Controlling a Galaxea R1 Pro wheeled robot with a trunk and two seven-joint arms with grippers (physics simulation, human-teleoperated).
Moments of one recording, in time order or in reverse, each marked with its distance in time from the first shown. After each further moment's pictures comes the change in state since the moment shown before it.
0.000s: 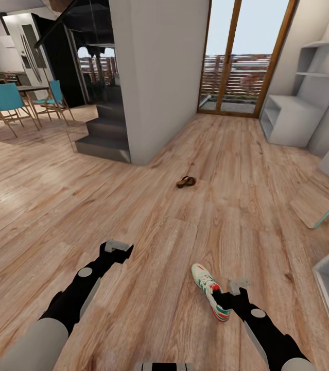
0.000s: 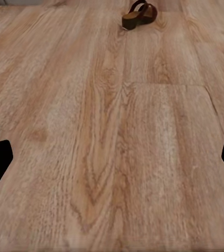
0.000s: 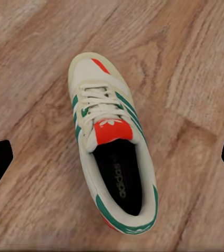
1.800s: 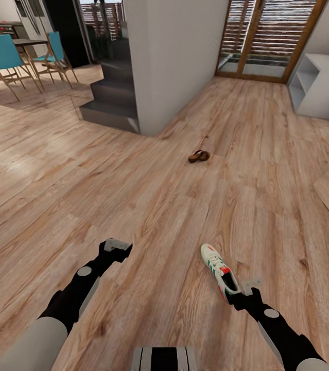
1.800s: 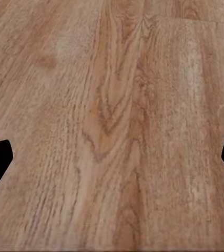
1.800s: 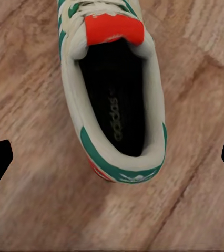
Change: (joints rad) left arm -0.005 0.007 -0.005 -0.002 -0.001 -0.003 0.000; right arm 0.000 -0.078 0.003 0.003 0.001 -0.002 0.013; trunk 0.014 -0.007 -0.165
